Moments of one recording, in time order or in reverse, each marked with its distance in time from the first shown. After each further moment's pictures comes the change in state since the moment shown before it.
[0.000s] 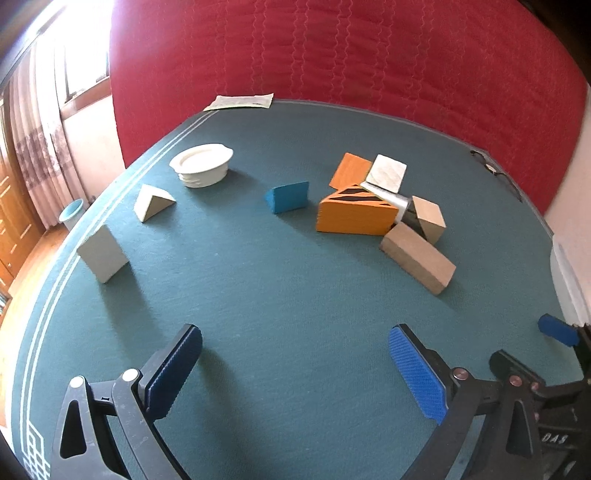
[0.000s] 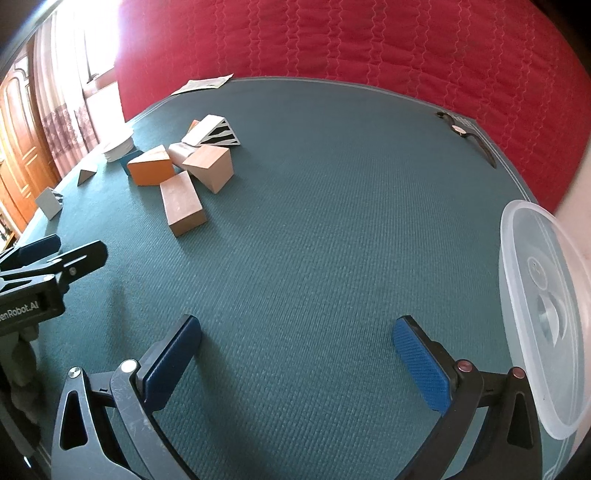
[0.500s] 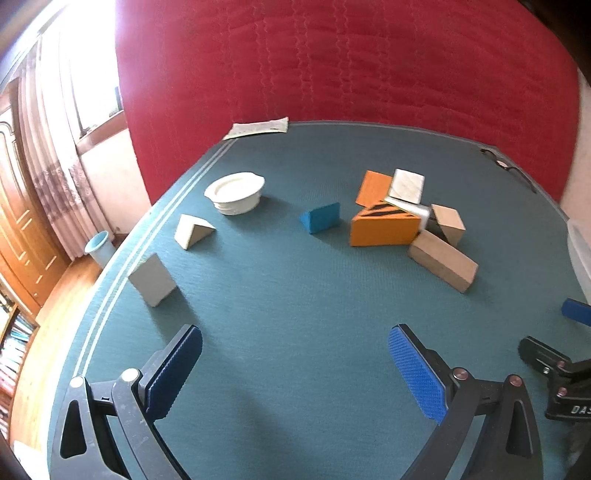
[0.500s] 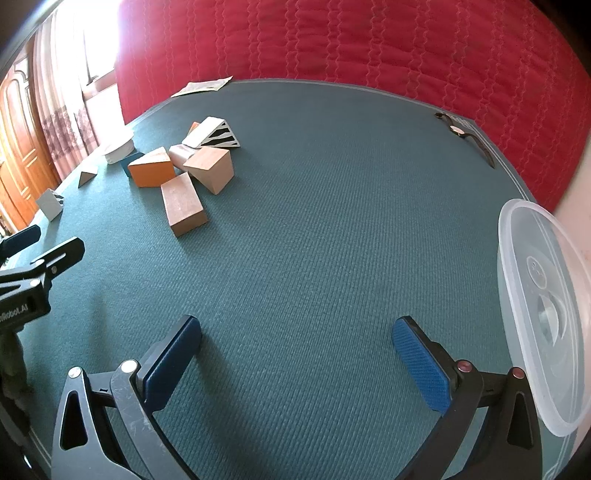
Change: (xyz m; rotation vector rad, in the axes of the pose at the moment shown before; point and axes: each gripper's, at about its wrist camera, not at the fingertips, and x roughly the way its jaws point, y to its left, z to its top) left arm -0.016 0.017 -0.002 0.068 -0.086 0.110; right arm -0.001 0.001 0.001 0.006 -0.006 0.002
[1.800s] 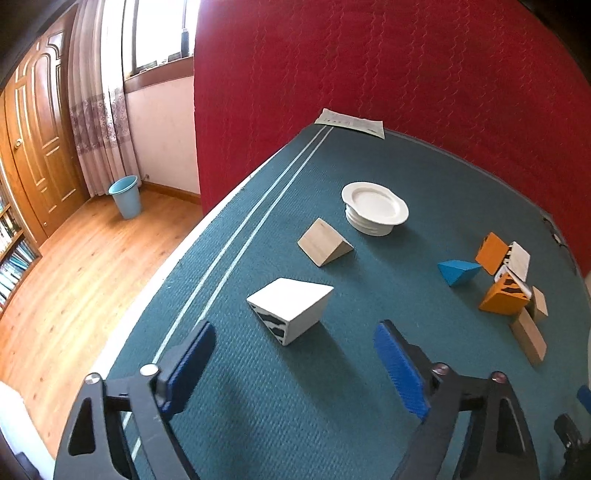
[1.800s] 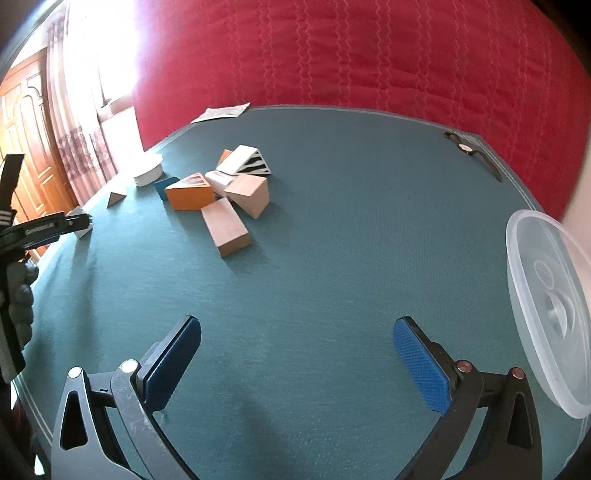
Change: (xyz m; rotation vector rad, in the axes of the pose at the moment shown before) left arm 0.028 0.114 0.020 -0.254 0.072 0.031; right arm -0.021 0.017 -0.006 0.019 -0.109 0.061
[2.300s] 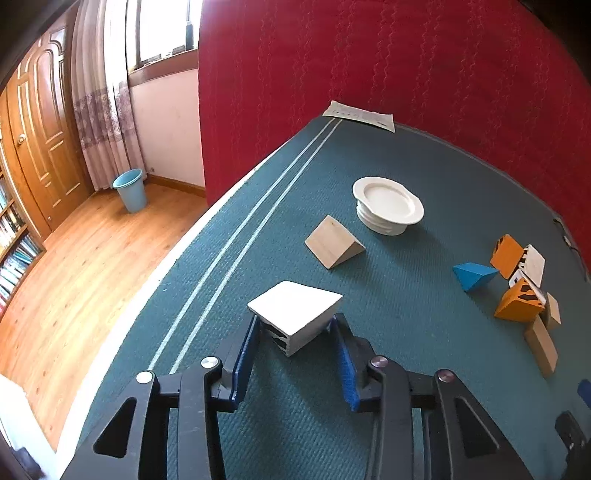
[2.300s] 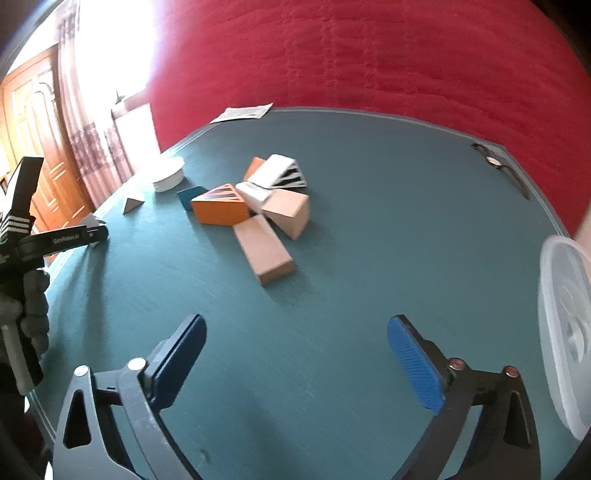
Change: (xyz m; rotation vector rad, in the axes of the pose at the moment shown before) left arm 0.009 0.002 0.000 -0.012 0.018 0.021; right arm 0.014 0.025 0.023 -0.030 0.013 0.065
